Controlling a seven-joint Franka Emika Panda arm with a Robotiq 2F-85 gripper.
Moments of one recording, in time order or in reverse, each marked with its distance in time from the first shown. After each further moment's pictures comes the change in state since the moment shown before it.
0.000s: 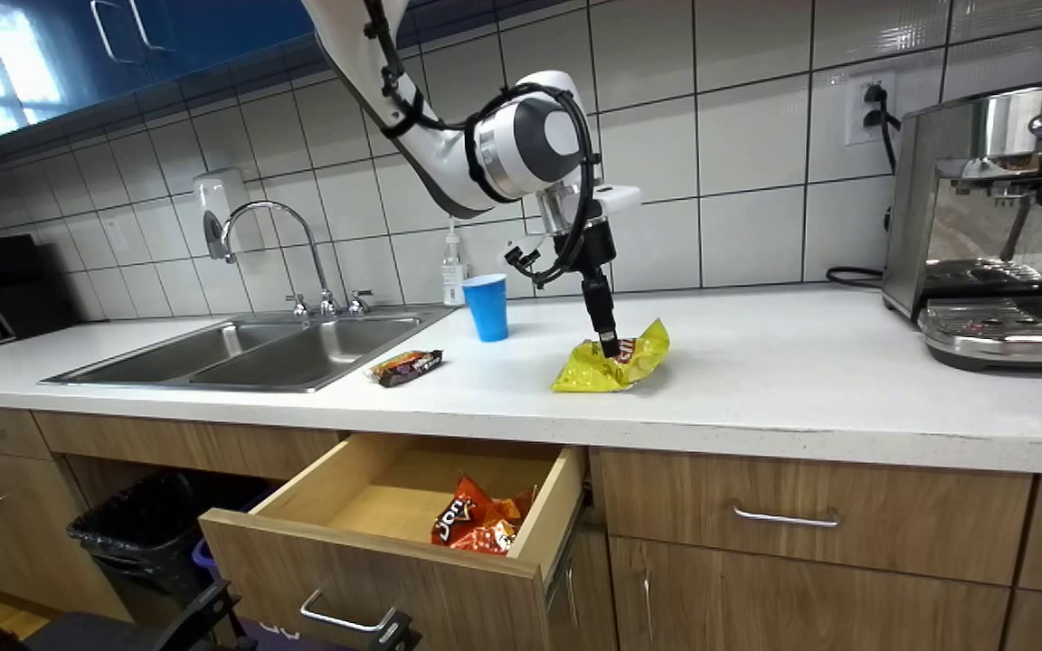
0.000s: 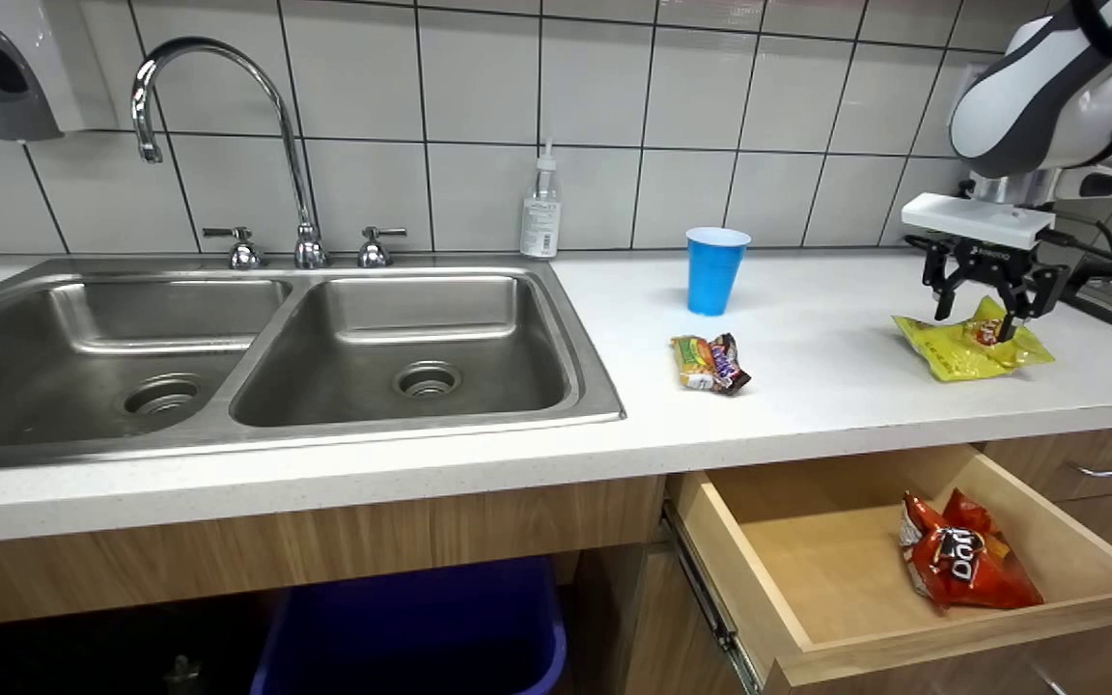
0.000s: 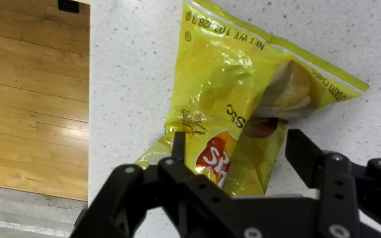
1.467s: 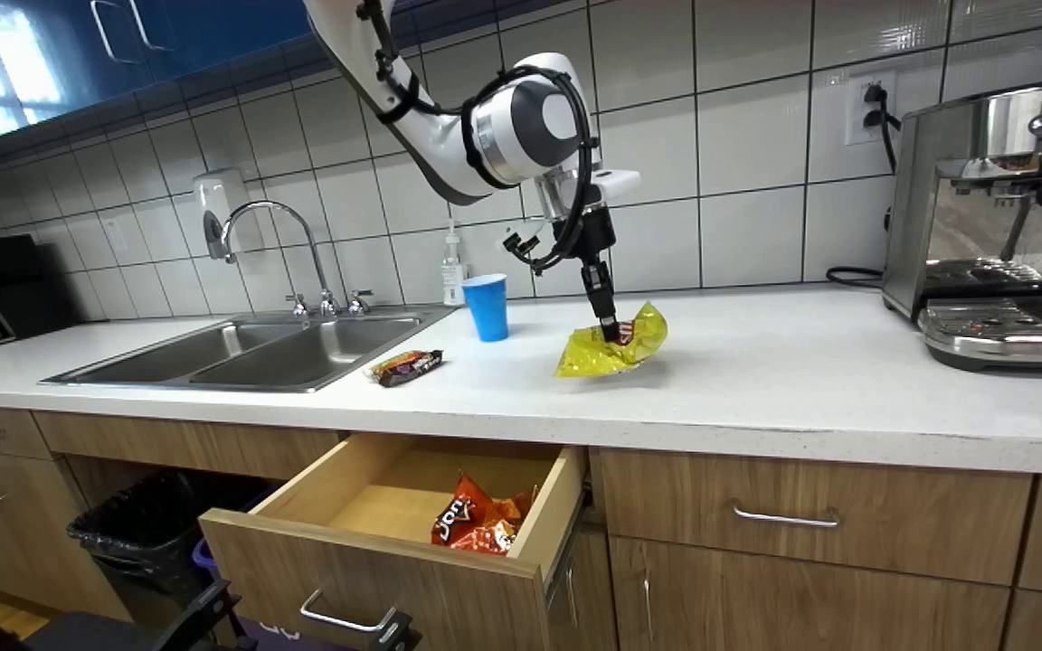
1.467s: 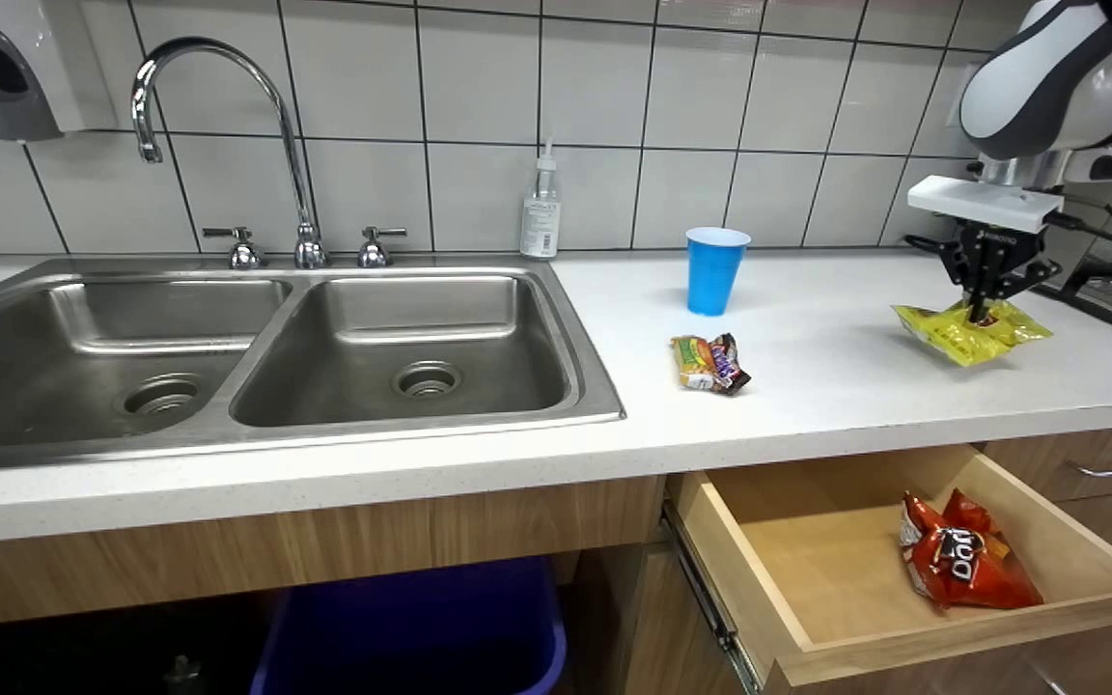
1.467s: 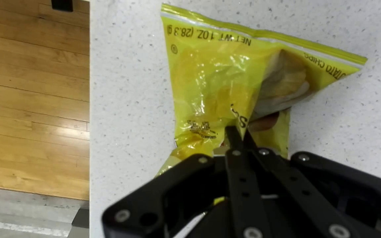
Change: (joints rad) arm 0.003 -0.037 -0.005 -0.009 0.000 -0.001 0.004
